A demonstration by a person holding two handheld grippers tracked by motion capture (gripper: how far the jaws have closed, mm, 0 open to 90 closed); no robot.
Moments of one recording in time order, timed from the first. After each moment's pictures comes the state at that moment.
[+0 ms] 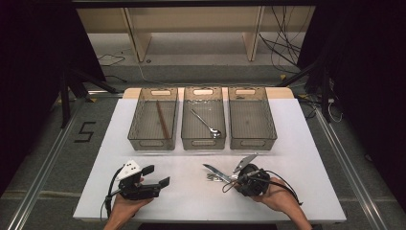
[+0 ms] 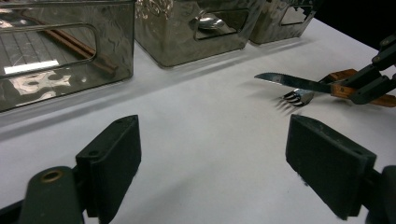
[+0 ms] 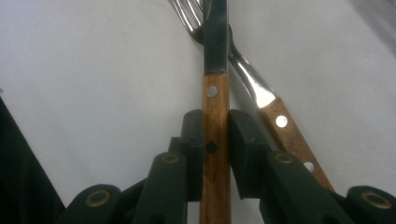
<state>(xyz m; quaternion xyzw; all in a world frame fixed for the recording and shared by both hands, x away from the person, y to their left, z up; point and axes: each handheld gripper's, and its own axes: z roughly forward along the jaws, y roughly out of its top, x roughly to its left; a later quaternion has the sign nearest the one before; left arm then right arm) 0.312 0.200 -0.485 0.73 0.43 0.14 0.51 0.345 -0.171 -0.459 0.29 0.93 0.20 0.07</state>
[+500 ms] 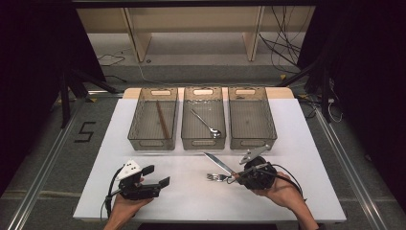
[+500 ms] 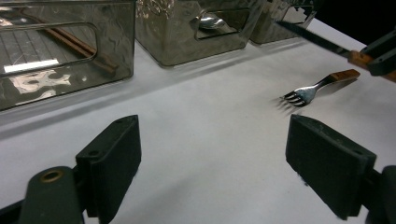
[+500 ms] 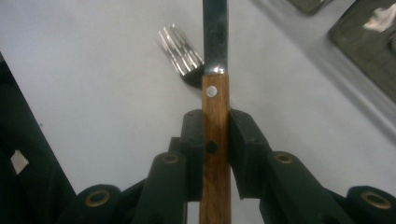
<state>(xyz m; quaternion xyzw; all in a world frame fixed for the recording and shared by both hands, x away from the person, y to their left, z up) 0.312 0.200 -0.486 0.73 0.43 0.14 0.51 0.349 -0.184 -0.428 0.30 0.91 0.26 0.08</state>
